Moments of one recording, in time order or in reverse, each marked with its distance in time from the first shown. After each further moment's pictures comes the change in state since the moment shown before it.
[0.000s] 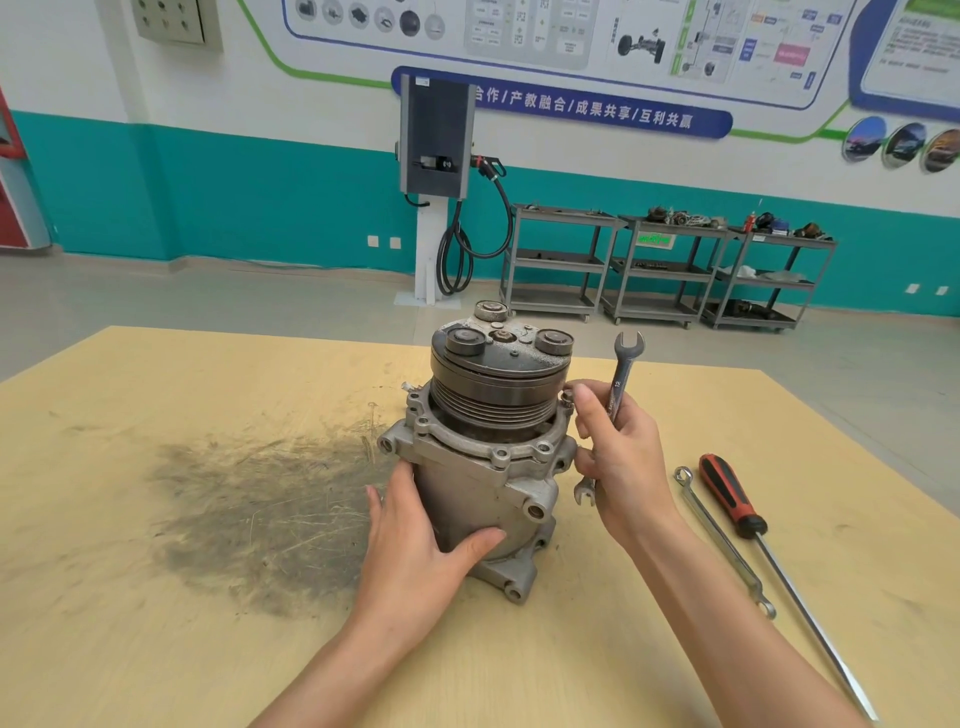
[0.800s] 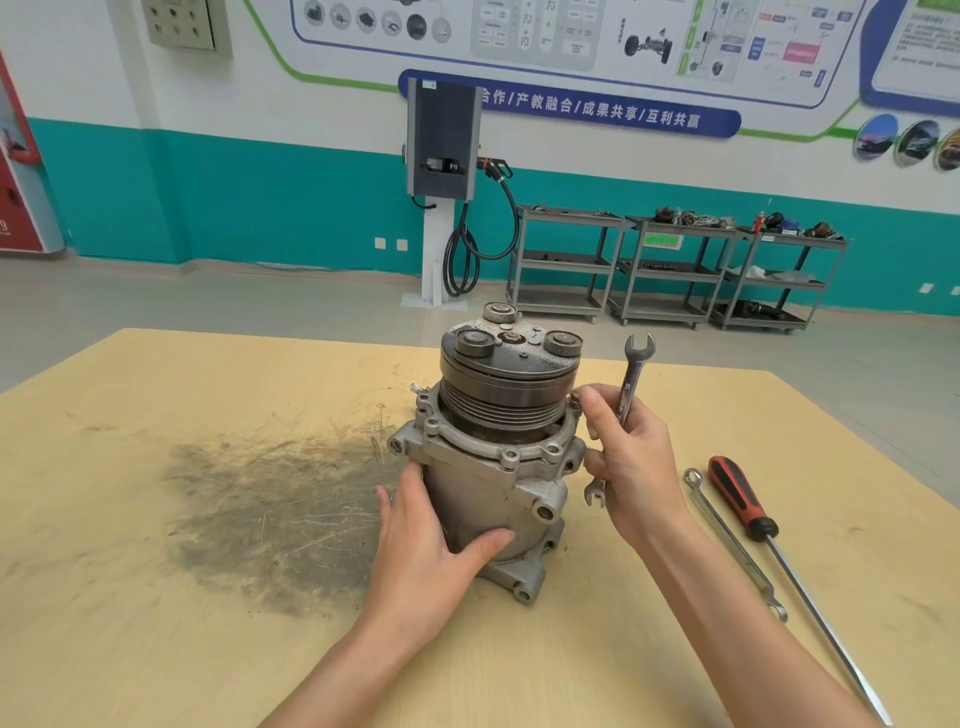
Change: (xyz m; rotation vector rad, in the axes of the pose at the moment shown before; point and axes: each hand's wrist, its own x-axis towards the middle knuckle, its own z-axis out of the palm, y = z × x) left_hand -0.001 0.000 0.000 -0.008 -0.015 -0.007; right_hand 0.000 -0.002 -0.001 0.037 0.003 0.031
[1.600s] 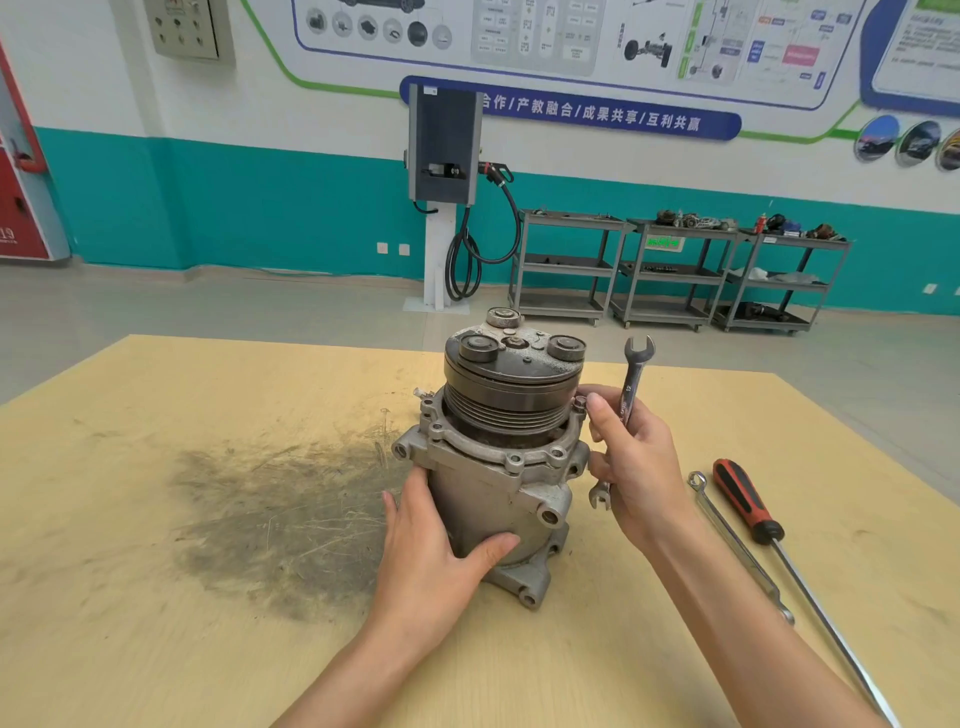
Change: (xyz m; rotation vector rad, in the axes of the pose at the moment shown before) left_hand 0.001 0.001 0.000 0.007 0.019 0.035; right_hand 0.003 0.004 -0.002 -0.015 -0.036 -0.018
